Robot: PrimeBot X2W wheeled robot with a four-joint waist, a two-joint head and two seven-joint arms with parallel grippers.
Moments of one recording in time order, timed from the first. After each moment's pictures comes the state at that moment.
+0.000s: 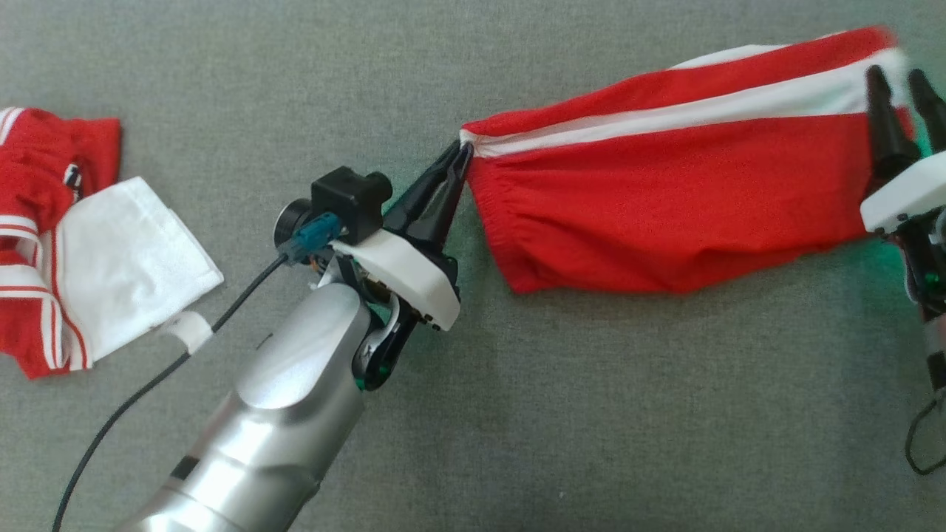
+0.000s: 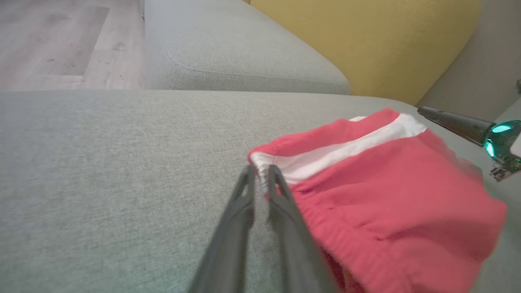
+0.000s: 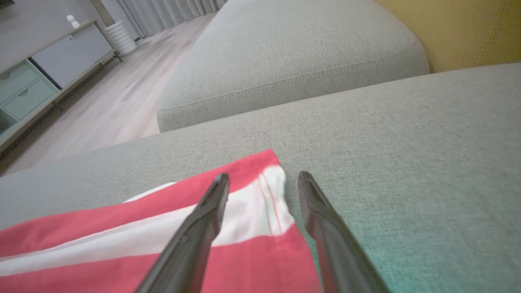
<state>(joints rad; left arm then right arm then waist) -0.70 0.09 -0.69 0.53 -0.60 -0.08 -0.07 -0.62 -0.39 0.12 0.58 0.60 0.13 0.05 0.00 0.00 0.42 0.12</state>
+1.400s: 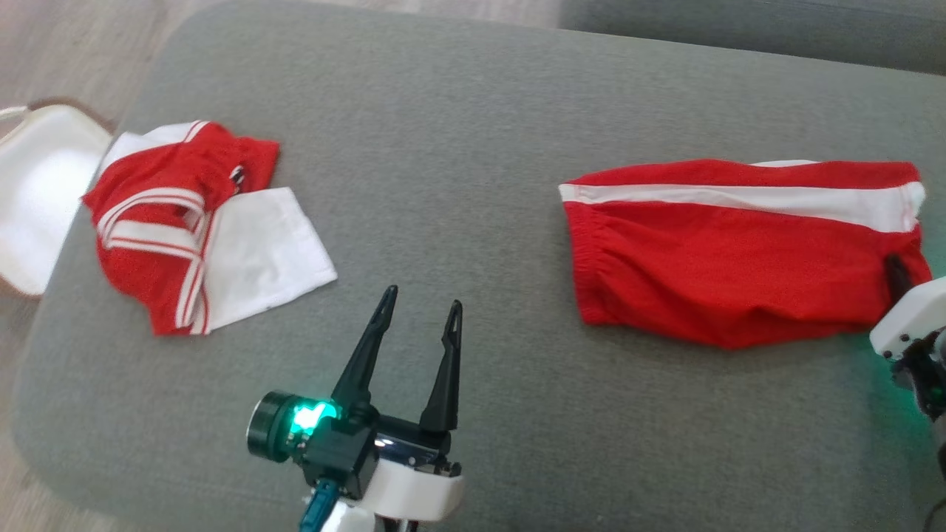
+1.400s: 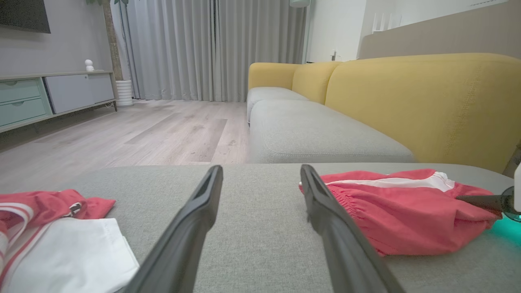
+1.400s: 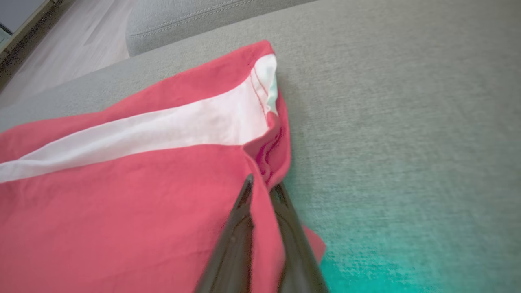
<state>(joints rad) -0.10 0.07 -0.54 0.05 -0.18 0.18 -0.26 -0.54 -0.42 0.15 0.99 0.66 0.13 0.06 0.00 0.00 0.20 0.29</state>
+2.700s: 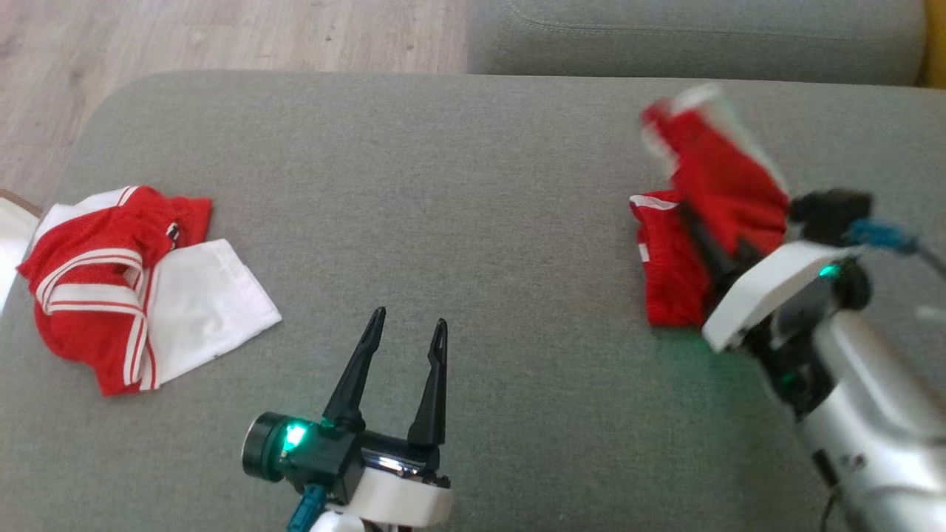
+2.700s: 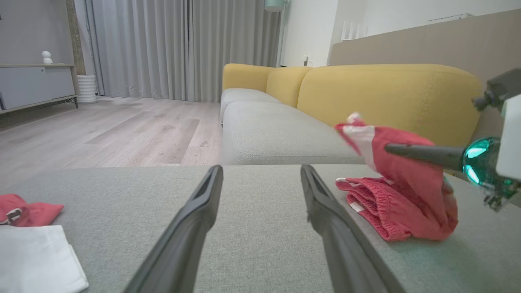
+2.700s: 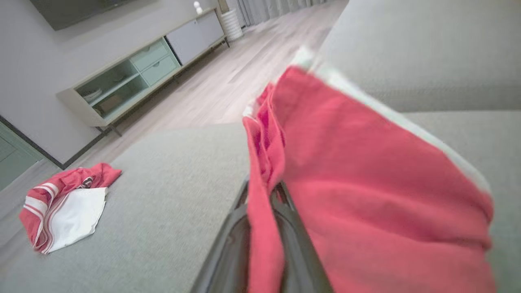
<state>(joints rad) -0.06 0.06 -0.50 0.09 -0.21 0.14 -0.26 -0.48 -0.35 0.45 0.46 0.75 0.13 0.09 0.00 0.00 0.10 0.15</state>
